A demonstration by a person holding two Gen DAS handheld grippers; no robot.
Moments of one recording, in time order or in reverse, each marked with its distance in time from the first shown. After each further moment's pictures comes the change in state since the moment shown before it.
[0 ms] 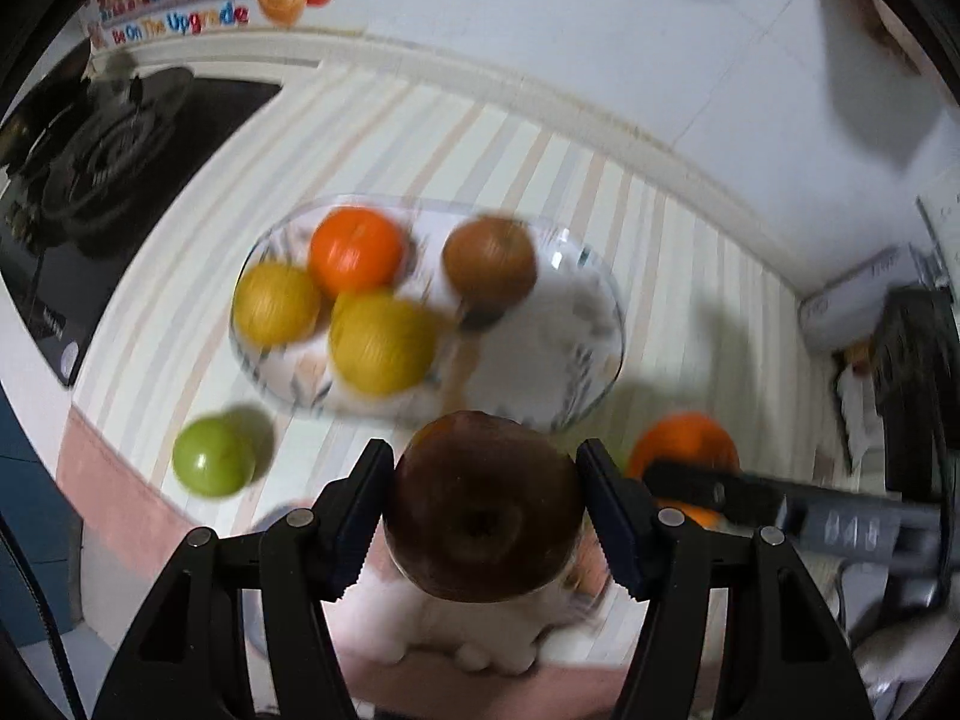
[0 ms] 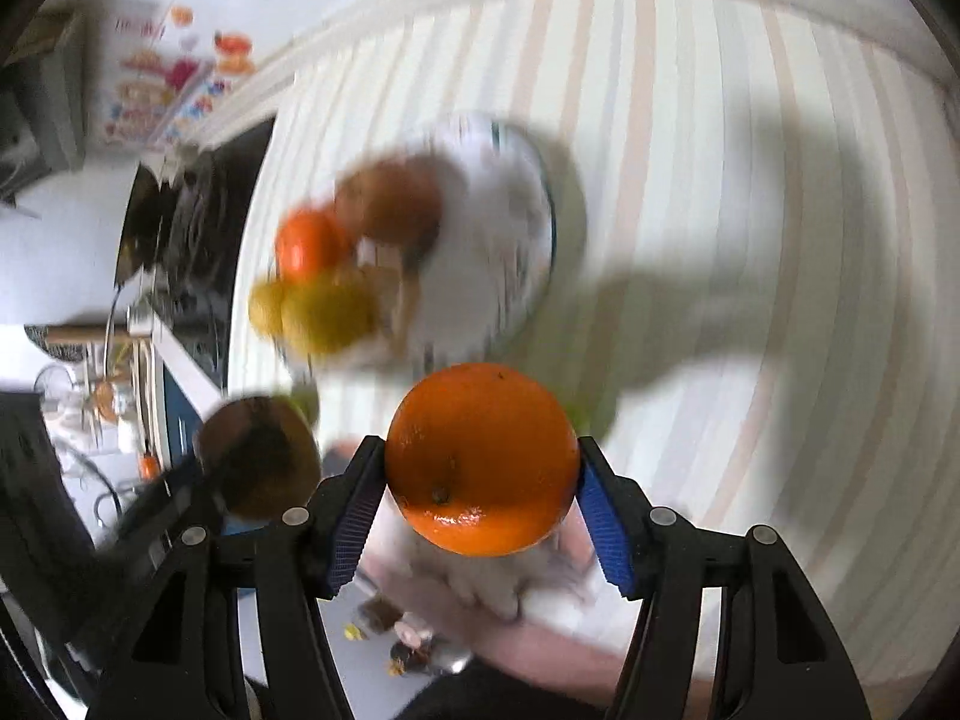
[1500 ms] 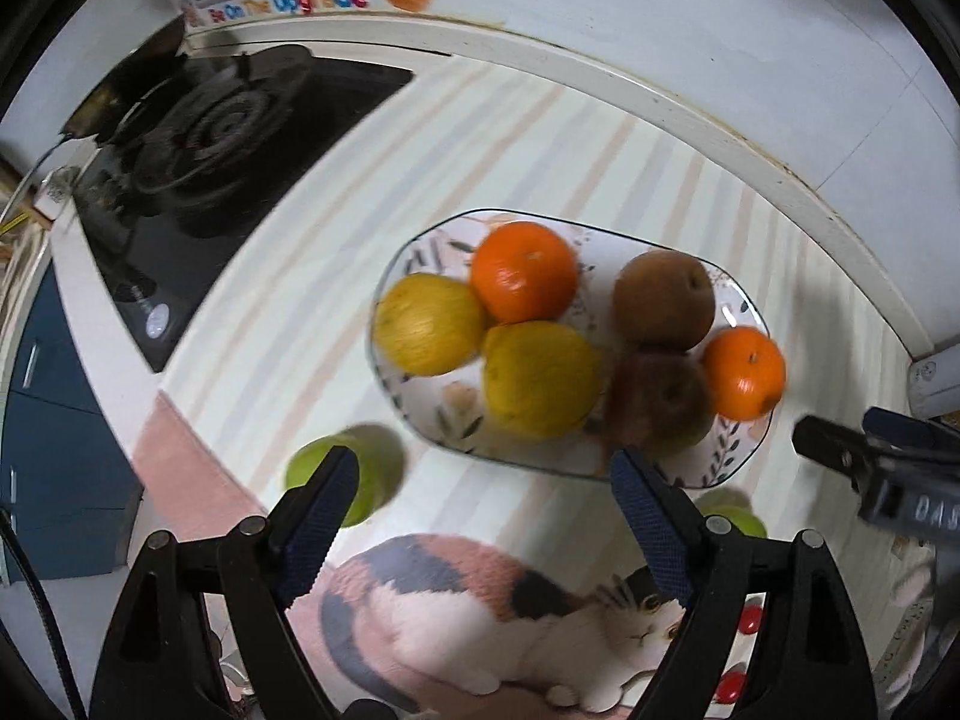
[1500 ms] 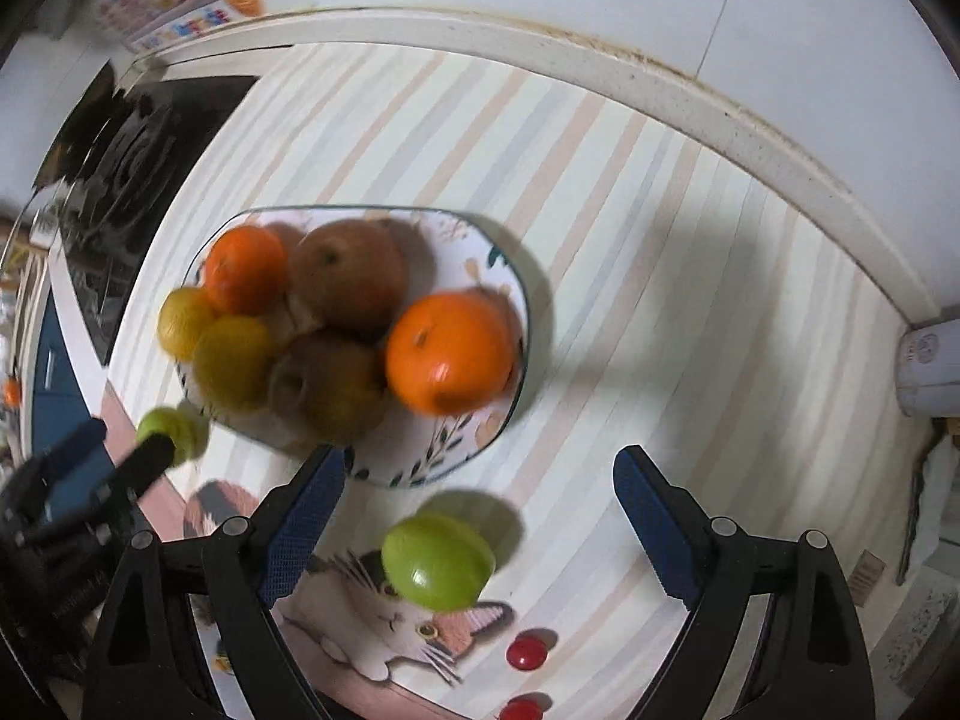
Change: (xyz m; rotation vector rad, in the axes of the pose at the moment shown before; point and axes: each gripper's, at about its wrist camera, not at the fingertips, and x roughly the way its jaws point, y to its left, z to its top) left arm 0.011 0.054 0.015 -0.110 0.003 0.256; right arm -0.002 0.052 0.011 -0.322 -0.054 -0.356
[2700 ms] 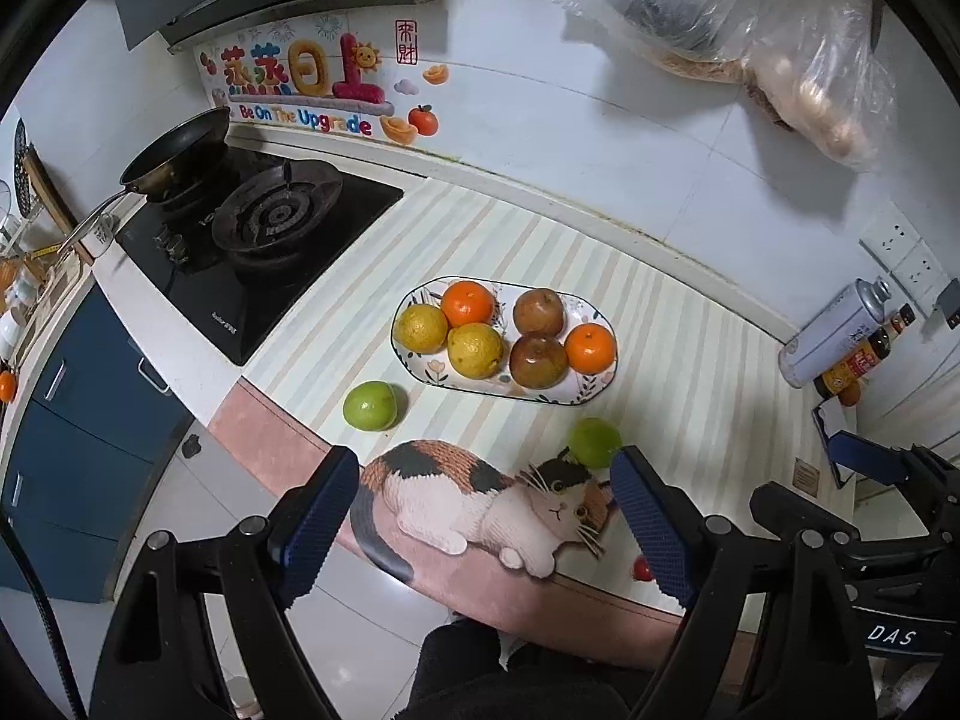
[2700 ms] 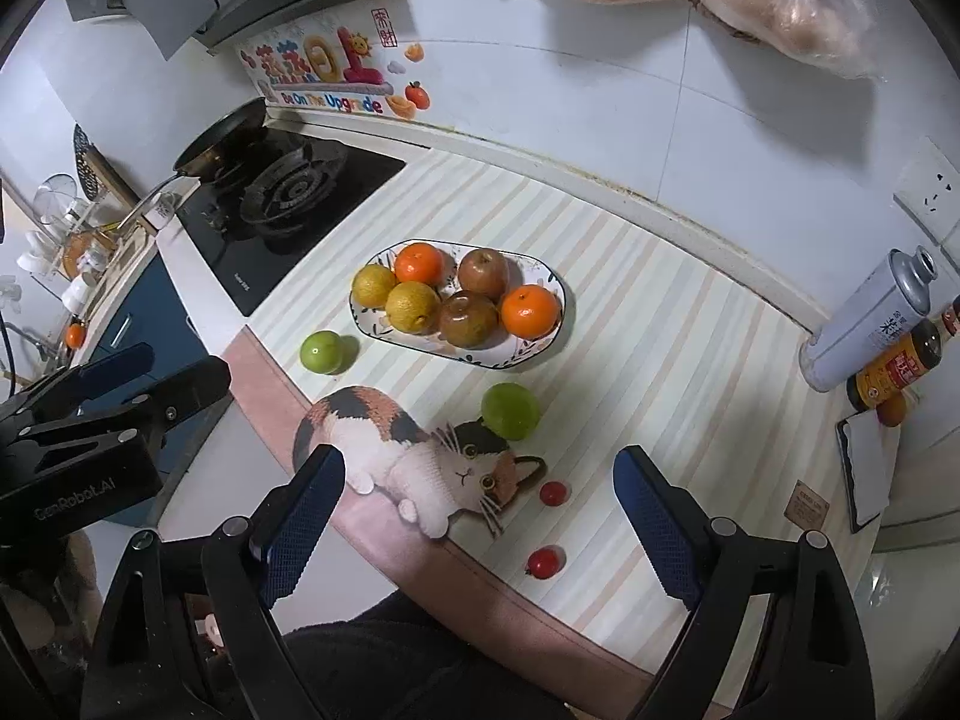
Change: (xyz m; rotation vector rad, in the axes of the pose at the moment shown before) left arm -0.203 -0.012 -0.101 0.036 -0.228 -0.092; right arm -0.220 0.022 -0.170 -0.111 -0.294 0.060
